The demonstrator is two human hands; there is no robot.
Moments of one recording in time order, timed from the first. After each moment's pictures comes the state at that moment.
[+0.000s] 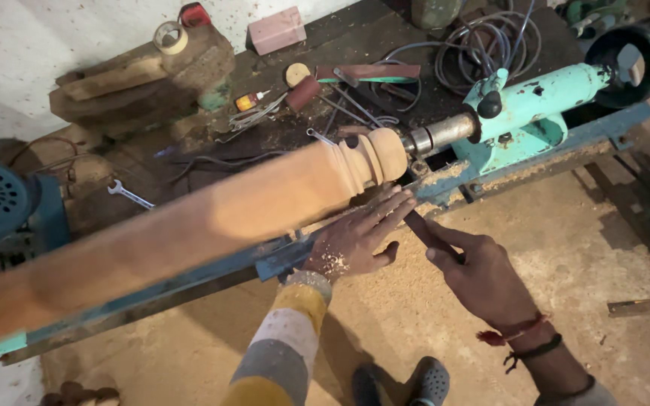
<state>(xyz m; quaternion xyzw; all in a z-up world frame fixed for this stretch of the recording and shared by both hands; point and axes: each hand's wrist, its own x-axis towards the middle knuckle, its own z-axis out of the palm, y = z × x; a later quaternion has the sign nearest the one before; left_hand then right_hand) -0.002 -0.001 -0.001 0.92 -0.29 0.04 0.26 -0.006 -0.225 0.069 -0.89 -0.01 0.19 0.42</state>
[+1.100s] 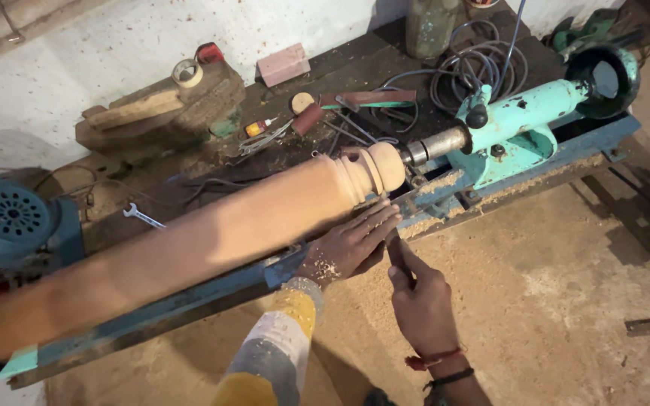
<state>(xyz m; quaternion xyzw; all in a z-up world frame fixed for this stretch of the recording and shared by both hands) -0.003 0.019 -0.014 0.90 -0.36 0.15 0.17 -0.064 -0.158 0.031 -0.81 0.06 0.06 0.58</state>
